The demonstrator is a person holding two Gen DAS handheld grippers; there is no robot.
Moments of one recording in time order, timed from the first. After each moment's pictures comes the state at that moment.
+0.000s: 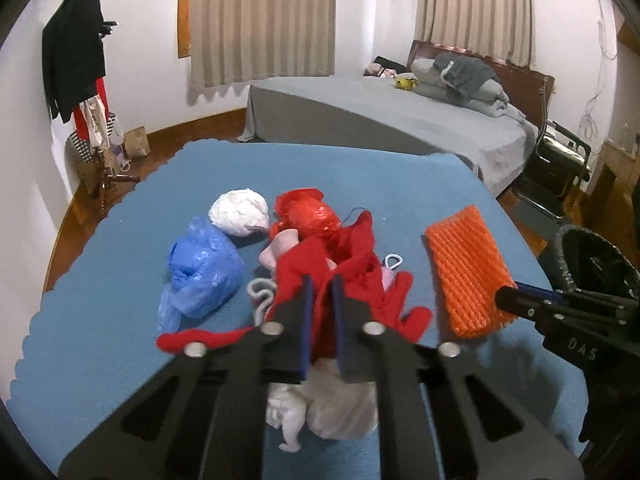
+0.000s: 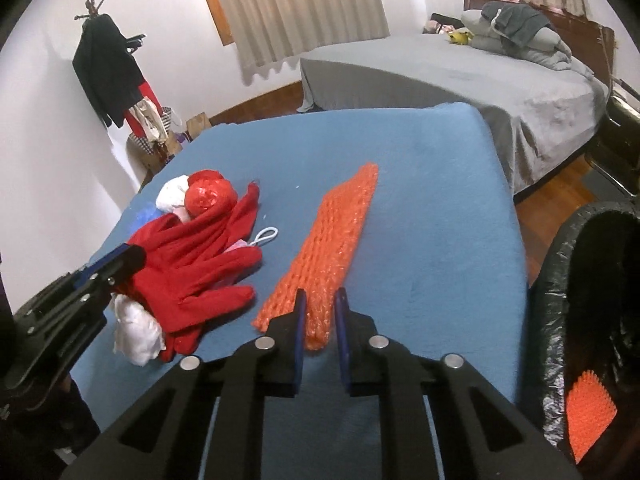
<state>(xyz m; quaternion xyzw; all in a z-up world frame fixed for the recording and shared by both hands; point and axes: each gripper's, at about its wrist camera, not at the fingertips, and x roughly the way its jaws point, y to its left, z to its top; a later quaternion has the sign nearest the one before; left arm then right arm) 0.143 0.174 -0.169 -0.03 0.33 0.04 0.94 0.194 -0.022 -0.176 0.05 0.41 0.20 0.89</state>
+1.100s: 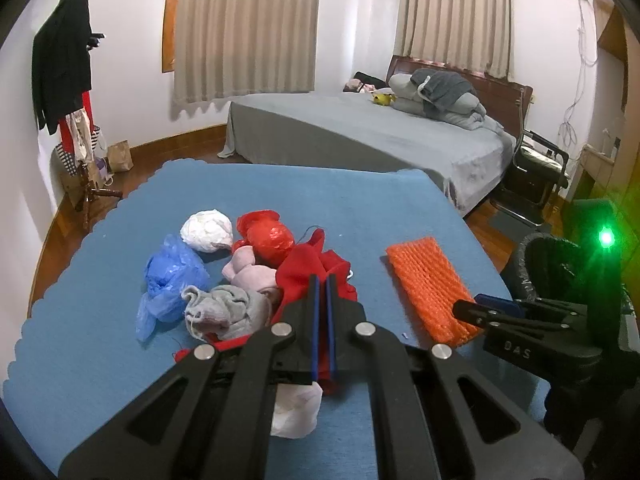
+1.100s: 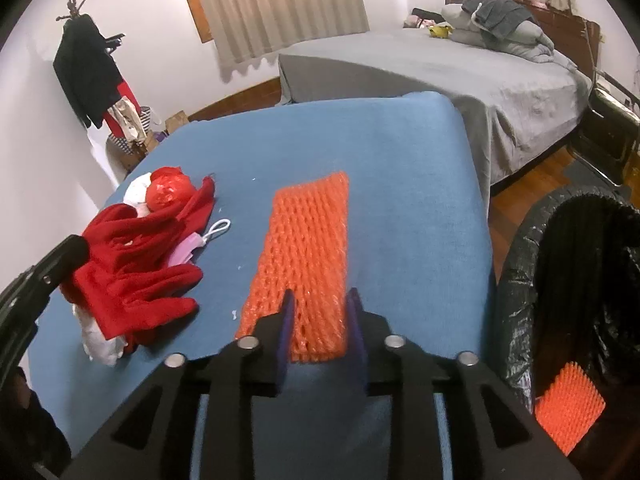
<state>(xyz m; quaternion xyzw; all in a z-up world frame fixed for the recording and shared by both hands) 0.129 0.149 -0.152 -0.04 0.30 0.01 0.95 0.205 -0.042 -0.189 0.05 0.42 0.17 0.89</state>
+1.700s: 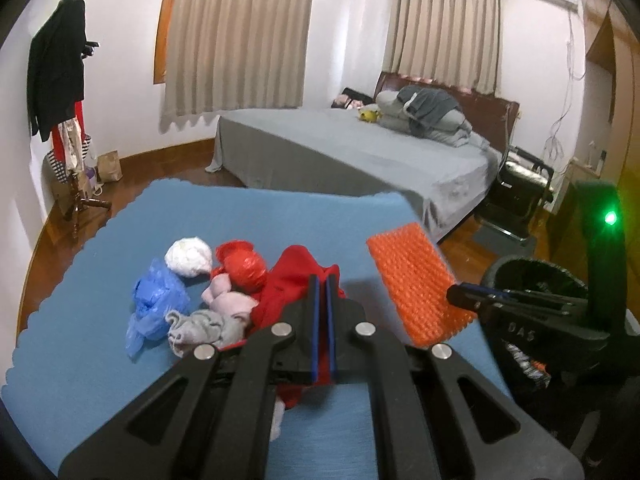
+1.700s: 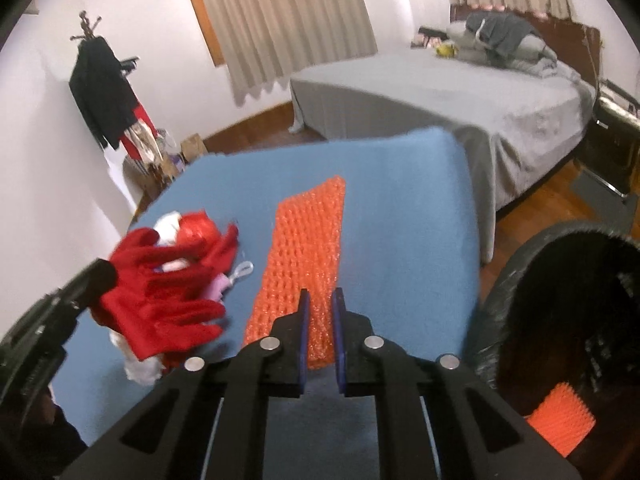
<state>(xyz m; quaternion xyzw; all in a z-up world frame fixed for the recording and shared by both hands) 0.121 0.130 -0.120 -0.05 0.27 -0.02 0.96 0.190 -0.069 -0.134 0.07 0.37 0.19 0.91</state>
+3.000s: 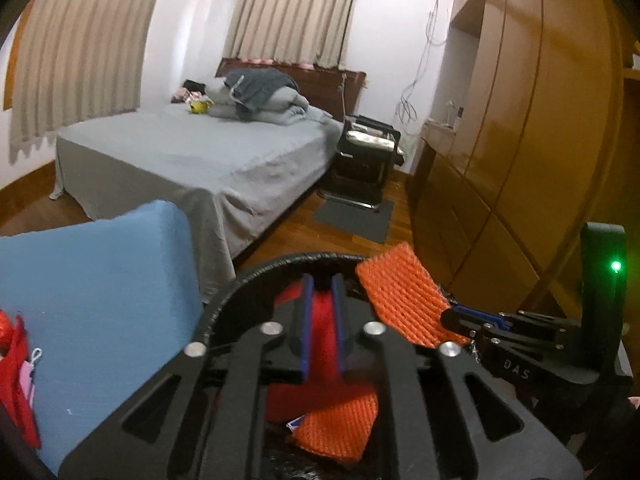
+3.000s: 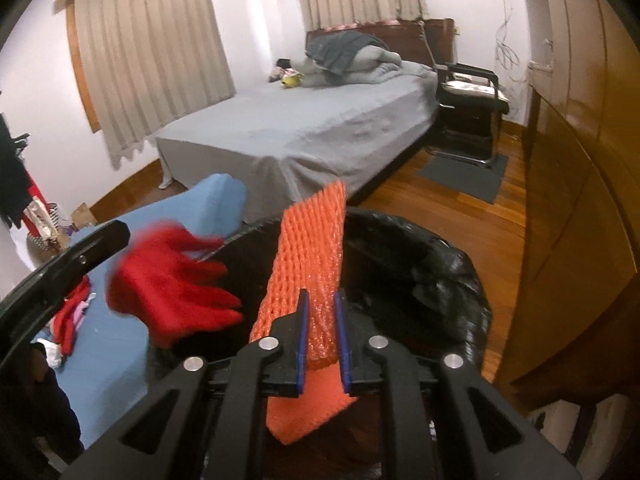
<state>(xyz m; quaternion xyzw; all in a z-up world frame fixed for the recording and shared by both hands) 0.158 -0.111 -0.117 -0.03 0.28 -0.30 0.91 0.104 -0.311 -0.125 0.12 0.35 -0.05 0.93</state>
